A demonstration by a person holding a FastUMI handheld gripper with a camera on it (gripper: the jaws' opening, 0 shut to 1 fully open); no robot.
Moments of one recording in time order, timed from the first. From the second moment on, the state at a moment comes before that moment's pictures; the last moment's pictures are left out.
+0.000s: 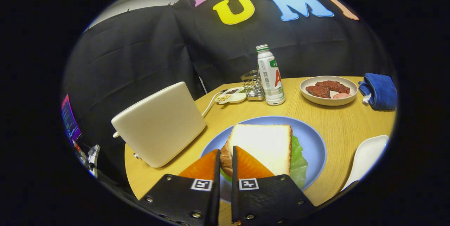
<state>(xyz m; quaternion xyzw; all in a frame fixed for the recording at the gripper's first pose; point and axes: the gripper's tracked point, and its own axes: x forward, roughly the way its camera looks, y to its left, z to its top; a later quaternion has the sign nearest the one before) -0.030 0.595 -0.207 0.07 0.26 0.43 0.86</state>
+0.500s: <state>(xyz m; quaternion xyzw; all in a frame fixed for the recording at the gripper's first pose) -0.035 0.597 -0.210 0.09 0.27 0.44 0.85</state>
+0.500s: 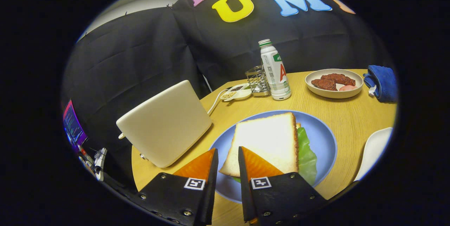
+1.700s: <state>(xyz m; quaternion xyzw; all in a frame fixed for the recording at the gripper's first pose) -0.027 0.564 -0.056 0.02 0.08 0.40 0.91</state>
